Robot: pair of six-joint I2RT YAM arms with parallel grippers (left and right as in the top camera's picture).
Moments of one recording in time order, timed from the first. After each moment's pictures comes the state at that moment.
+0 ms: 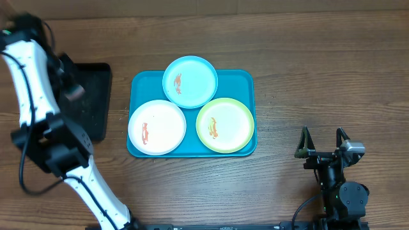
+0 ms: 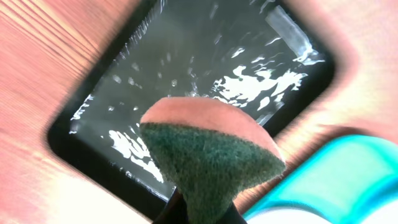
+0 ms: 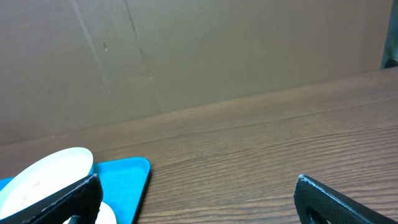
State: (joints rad) left arm 0.41 2.25 2.34 -1.50 -0.04 -0.32; right arm 0.04 0.01 0.02 -0.03 0.01 0.23
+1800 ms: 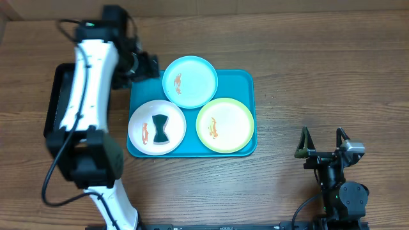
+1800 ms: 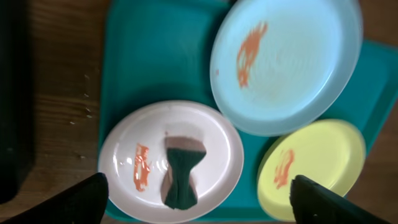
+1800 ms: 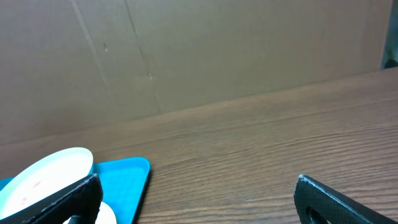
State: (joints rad) left arm 0.02 2.02 2.01 -1.42 0.18 -0.24; right arm 0.04 0.01 0.02 -0.03 0.02 0.23
